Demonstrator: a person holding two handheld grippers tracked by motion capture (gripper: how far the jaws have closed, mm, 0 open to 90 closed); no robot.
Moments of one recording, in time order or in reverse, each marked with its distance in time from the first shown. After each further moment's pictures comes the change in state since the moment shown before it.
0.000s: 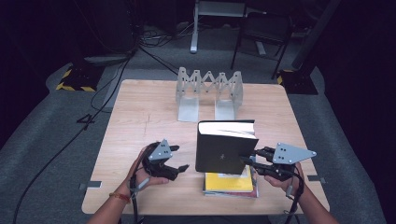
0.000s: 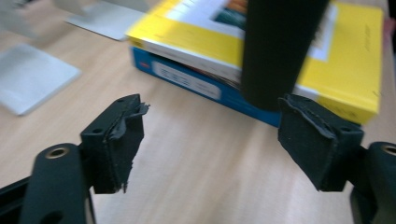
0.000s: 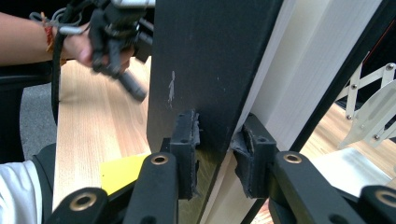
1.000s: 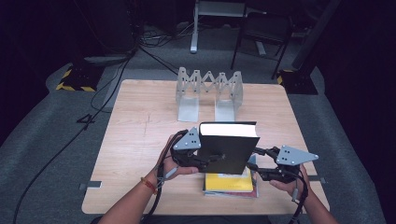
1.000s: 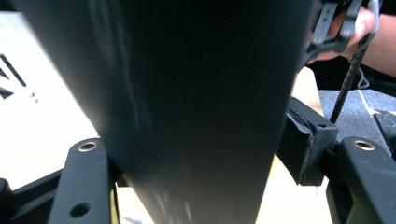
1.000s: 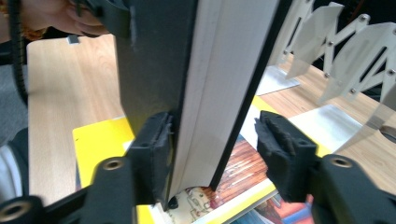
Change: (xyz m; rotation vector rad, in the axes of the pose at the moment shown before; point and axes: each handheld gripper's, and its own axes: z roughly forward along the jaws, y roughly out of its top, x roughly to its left) left arm -0.012 0.094 0.019 -0.223 -0.119 0.090; right arm -0.008 -0.030 -0.008 0.068 -0.077 0.074
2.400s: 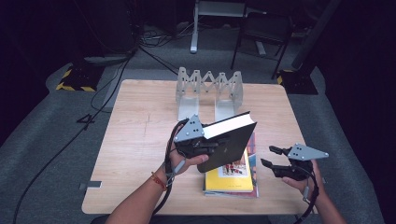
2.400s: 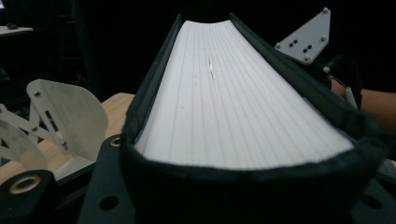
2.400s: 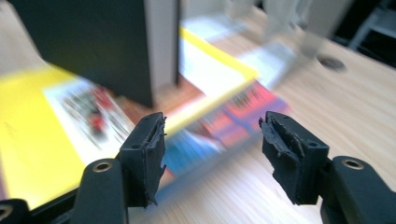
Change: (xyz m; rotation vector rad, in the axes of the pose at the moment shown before) left arm -0.004 0.040 -0.007 -0.147 0.097 -0.042; right arm -0.031 -0.037 -0.024 0.140 -0.164 0.099
